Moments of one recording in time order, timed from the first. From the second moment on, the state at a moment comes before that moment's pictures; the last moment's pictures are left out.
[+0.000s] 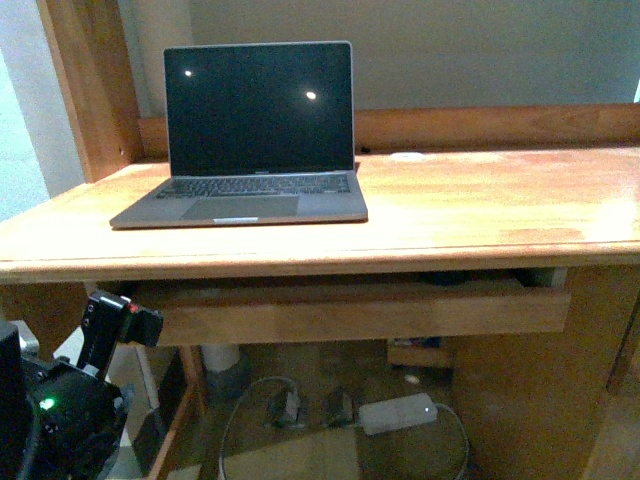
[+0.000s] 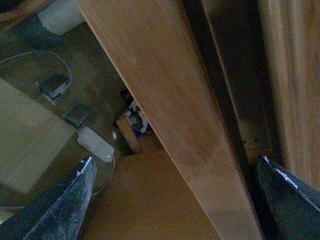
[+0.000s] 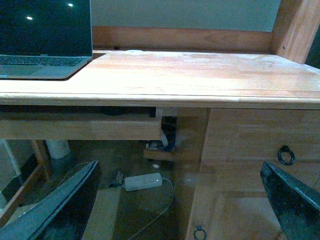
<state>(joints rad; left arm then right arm) -0.15 2.16 0.64 1.29 -0.08 -1.16 0.00 0.01 0.02 0.00 0.00 0.00</state>
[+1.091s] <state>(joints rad) -0.09 2.39 0.97 1.29 -0.14 -1.28 0.00 0.01 0.02 0.00 0.00 0.00</state>
